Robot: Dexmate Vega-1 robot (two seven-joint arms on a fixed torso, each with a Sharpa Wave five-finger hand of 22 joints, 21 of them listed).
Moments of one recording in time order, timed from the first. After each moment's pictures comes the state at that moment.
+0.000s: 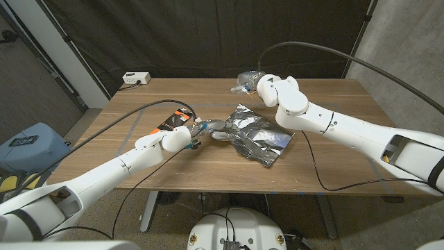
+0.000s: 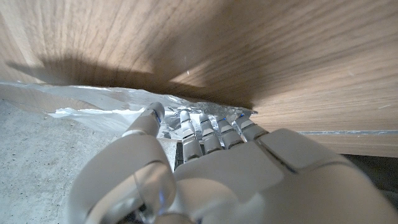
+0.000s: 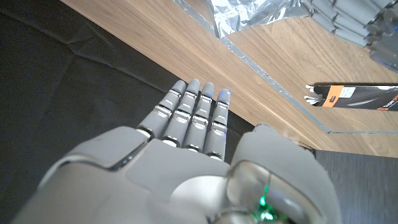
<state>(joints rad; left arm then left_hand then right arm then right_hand) 0.67 0.73 0.78 -1.56 0.40 -0.16 -0.16 0.59 0.17 0.54 -0.11 0.28 0.36 -0.11 0.19 0.18 0.23 -0.08 0.22 0.18 0.14 -0.05 0.18 0.17 0.15 0.01 0.23 0.18 -0.27 -0.65 -1.10 -1.91 -0.79 -0.72 0.51 0.55 0.21 -0.03 0.19 0.31 0.61 -0.07 0.18 0.19 0.61 -0.06 0.18 0.20 0.50 -0.05 0.20 0.23 0.41 -0.04 0.20 0.18</state>
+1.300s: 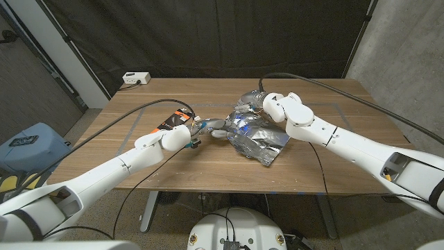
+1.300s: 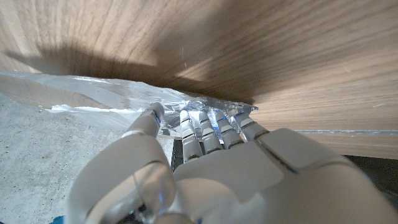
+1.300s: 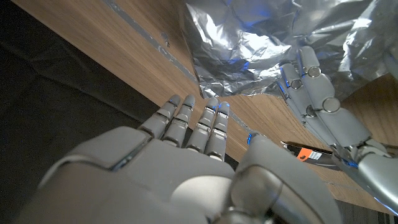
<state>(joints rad) 0.67 0.73 0.77 -1.57 0.38 -0.14 -0.15 0.58 0.17 0.55 -0.12 0.28 0.36 -0.11 0.18 0.18 0.23 -0.08 0.21 0.18 0.15 -0.04 0.18 0.17 0.16 0.02 0.23 0.18 -0.41 -0.63 -0.99 -1.75 -0.89 -0.40 0.51 0.34 0.19 0.12 0.18 0.36 0.45 -0.14 0.18 0.19 0.44 -0.17 0.18 0.19 0.28 -0.04 0.19 0.25 0.22 -0.04 0.18 0.18</state>
